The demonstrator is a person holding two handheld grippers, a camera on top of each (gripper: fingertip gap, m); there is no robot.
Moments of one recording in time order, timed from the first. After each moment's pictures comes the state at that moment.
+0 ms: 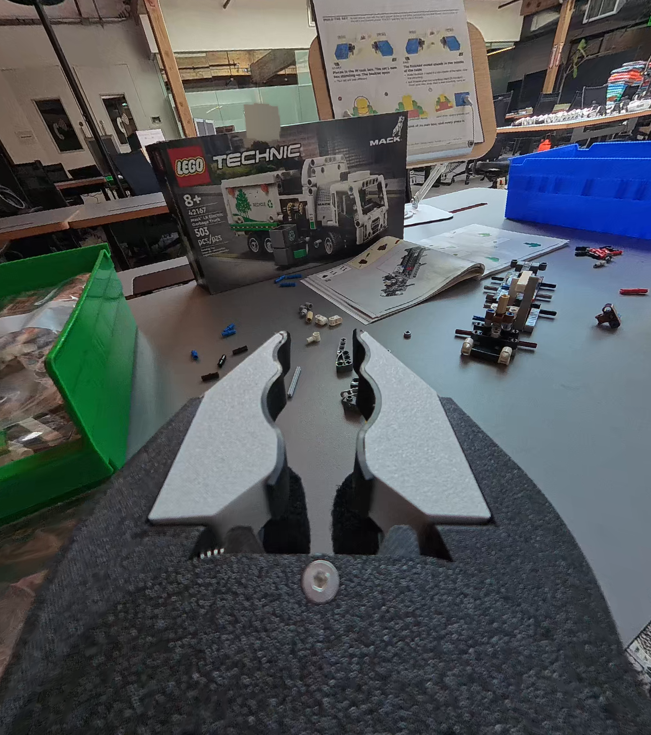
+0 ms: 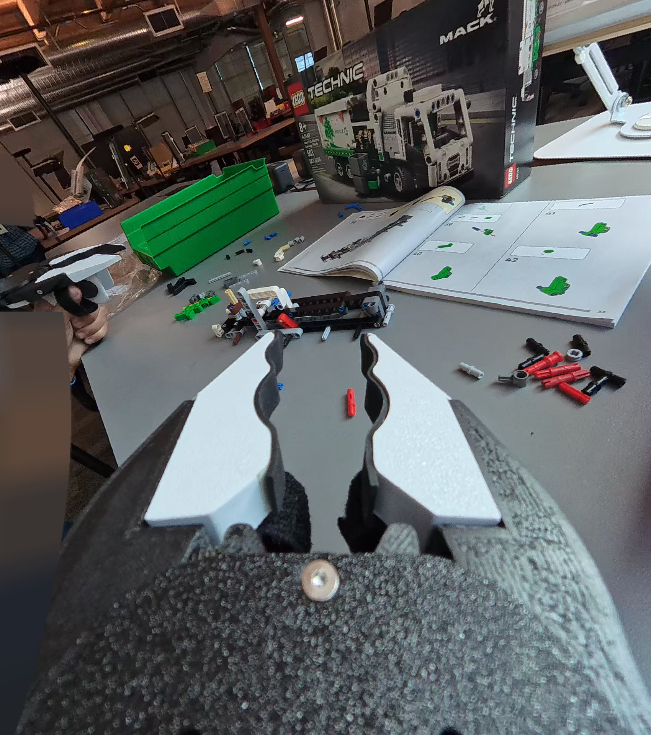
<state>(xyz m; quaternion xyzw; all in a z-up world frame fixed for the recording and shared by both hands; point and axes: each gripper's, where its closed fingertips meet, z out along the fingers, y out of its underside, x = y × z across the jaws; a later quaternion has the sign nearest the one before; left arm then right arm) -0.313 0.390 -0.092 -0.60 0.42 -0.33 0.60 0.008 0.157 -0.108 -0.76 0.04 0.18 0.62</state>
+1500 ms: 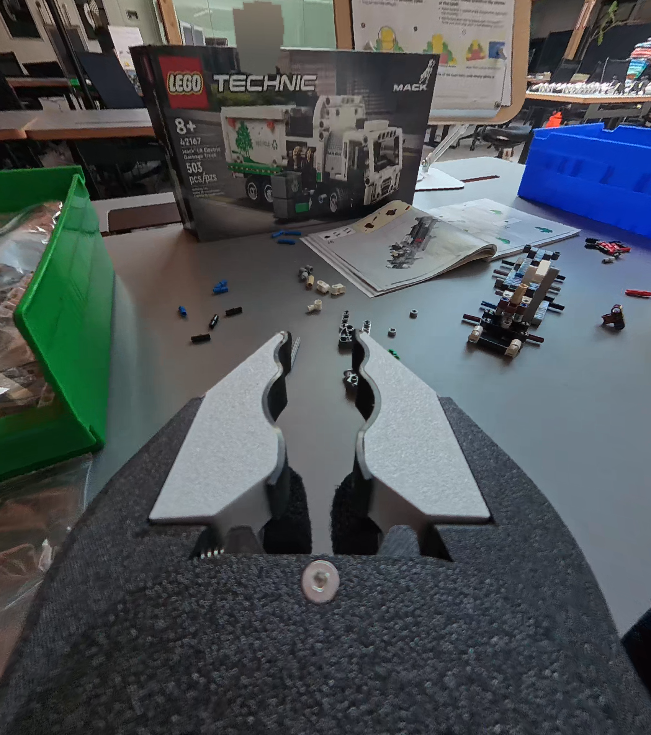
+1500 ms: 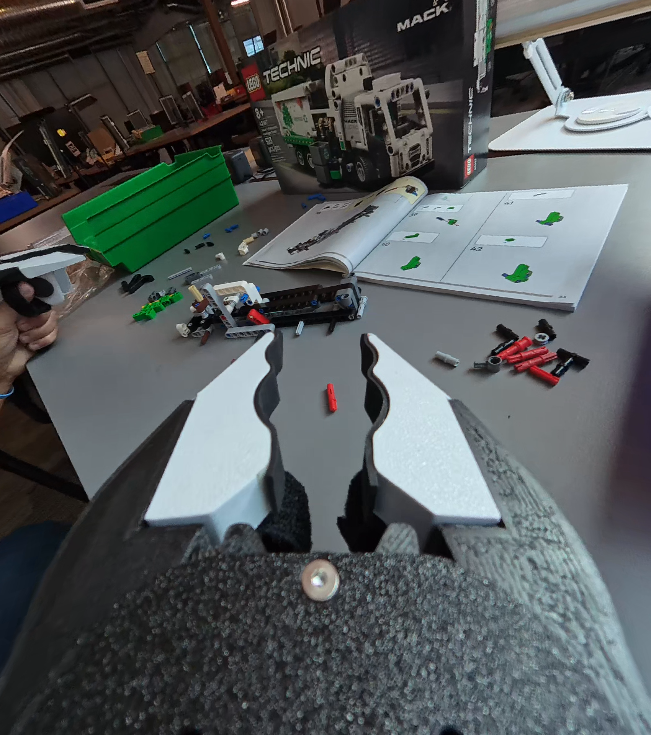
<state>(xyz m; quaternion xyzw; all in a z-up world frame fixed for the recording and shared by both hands) -0.310 0.406 -0.108 -0.66 0.40 -0.34 0.54 0.016 0.160 -0.116 -0.78 0.07 0.13 0.61</state>
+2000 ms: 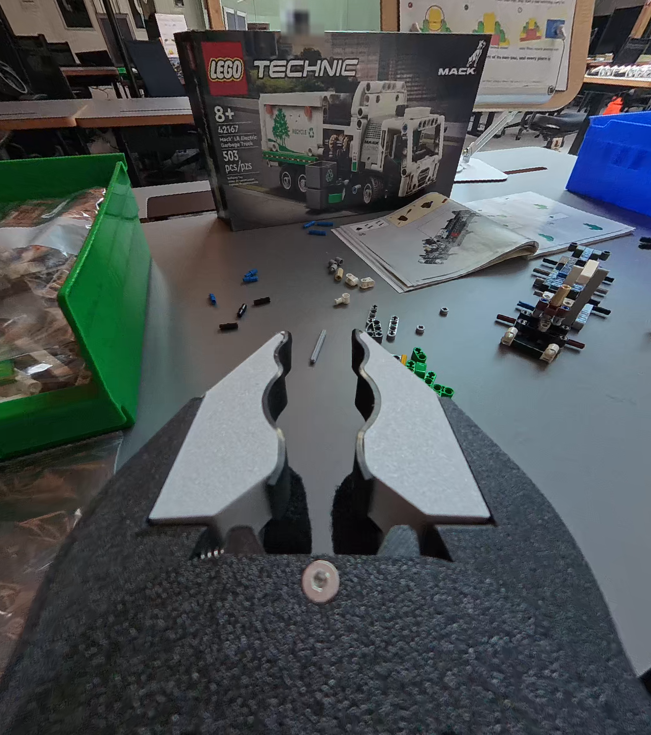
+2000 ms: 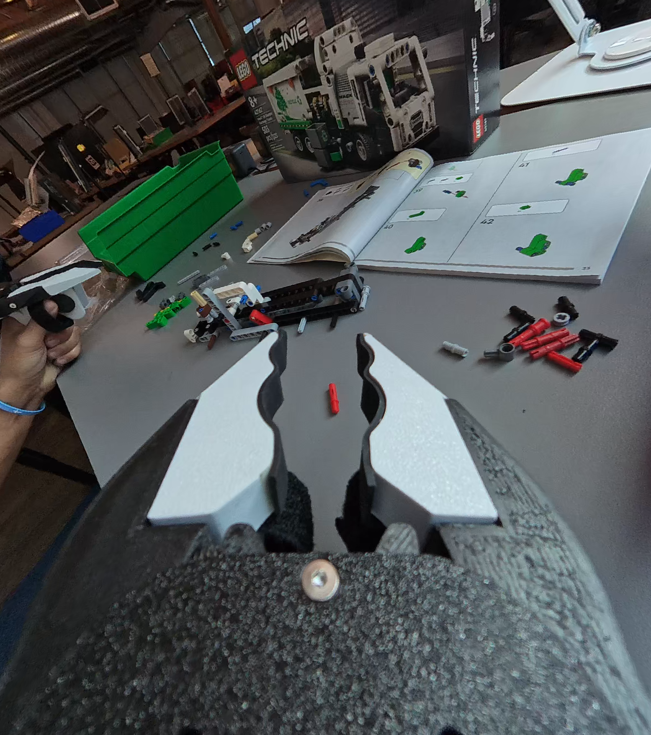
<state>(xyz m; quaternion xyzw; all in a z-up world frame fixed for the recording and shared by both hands) -0.318 0.417 -0.112 -0.68 0.38 -0.31 0.55 0.019 0.168 -0.123 -0.78 0.10 0.18 0.59</state>
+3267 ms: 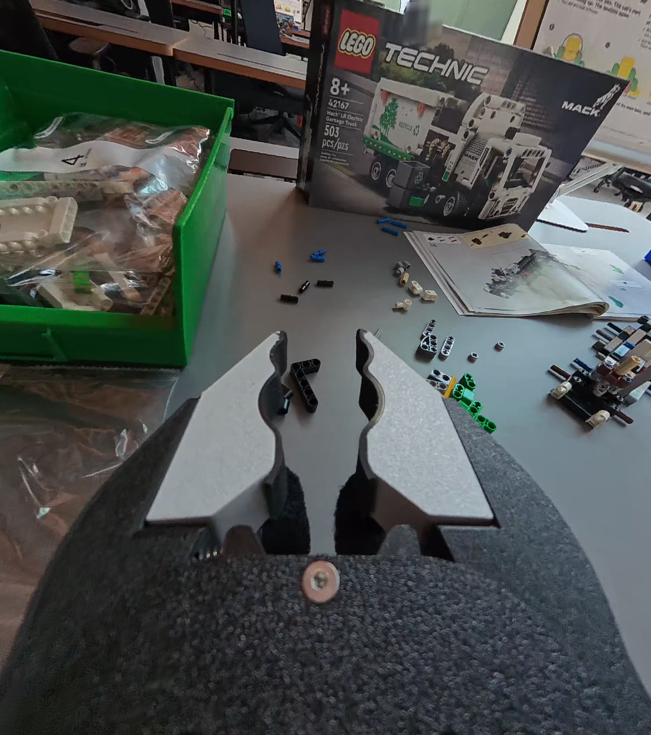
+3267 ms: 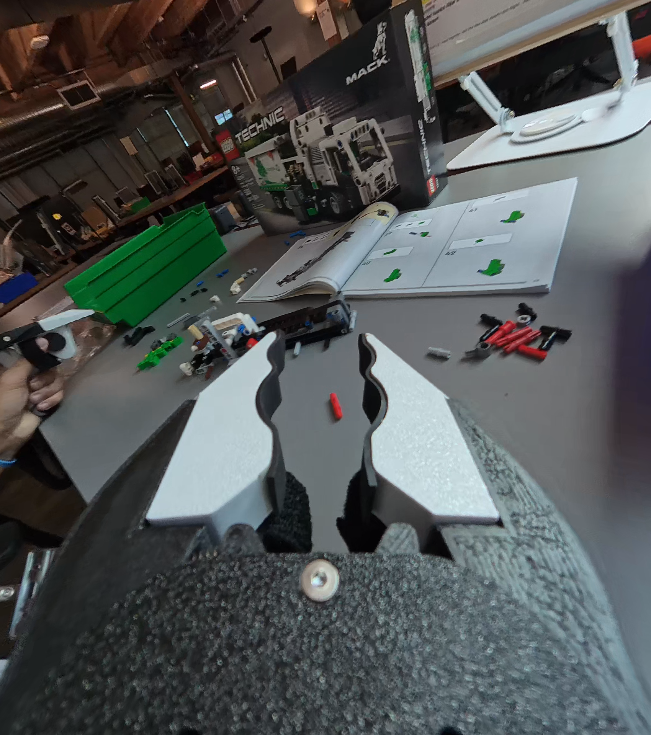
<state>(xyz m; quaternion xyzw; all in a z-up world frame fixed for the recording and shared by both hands) -0.347 0.448 -0.119 -0.75 0.25 -0.30 0.53 0.023 0.152 -0.108 -0.74 0.15 0.14 0.64</state>
